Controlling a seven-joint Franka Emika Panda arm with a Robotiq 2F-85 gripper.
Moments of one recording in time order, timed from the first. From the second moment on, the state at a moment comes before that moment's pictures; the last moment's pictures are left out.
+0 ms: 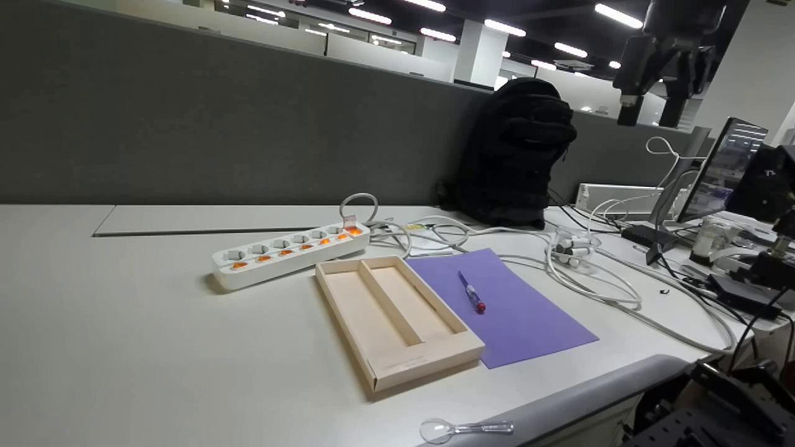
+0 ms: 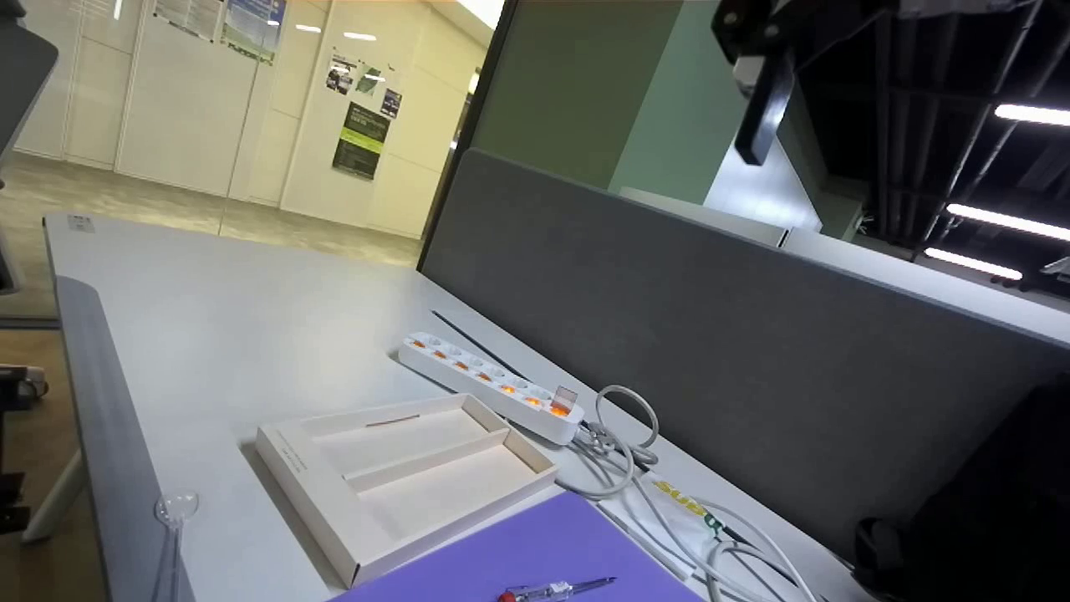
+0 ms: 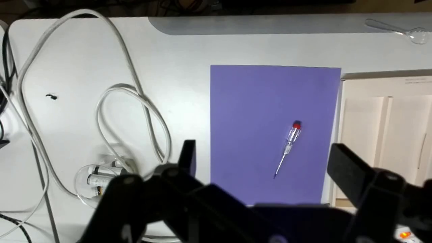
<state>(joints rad) -0.19 -0.53 -0.22 -2.50 -0.23 1.99 -0.26</state>
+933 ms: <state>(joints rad) -0.21 -0.43 -0.22 -2.56 -0.24 2.34 -0.17</state>
